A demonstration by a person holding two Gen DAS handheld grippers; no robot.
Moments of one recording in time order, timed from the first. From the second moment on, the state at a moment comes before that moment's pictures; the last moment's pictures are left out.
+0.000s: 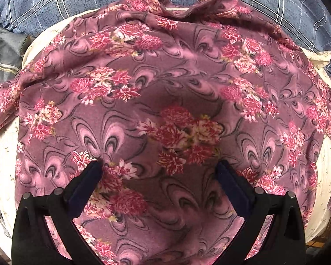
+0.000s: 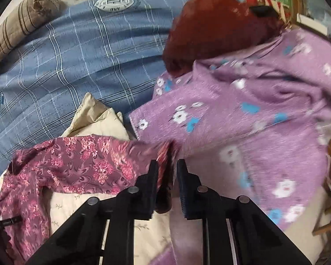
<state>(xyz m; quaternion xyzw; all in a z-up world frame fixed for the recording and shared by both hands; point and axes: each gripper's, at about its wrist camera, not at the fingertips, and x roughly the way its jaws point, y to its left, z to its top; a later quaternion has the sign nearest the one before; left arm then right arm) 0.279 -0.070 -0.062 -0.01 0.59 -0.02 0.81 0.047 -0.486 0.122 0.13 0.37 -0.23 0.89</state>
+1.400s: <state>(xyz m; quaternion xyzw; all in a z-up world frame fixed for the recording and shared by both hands) 0.240 -0.059 -0.049 -0.02 0.57 -0.03 0.82 0.063 -0.489 0.110 0.07 0.36 -0.24 0.90</state>
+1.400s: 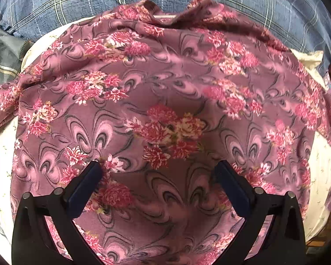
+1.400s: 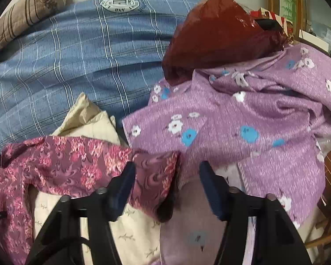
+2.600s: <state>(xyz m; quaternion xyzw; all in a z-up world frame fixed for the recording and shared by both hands) 0.203 -0.046 -0.057 0.00 0.55 -0.04 0.83 0.090 -0.478 0.082 0.07 0.39 -0.28 0.88</state>
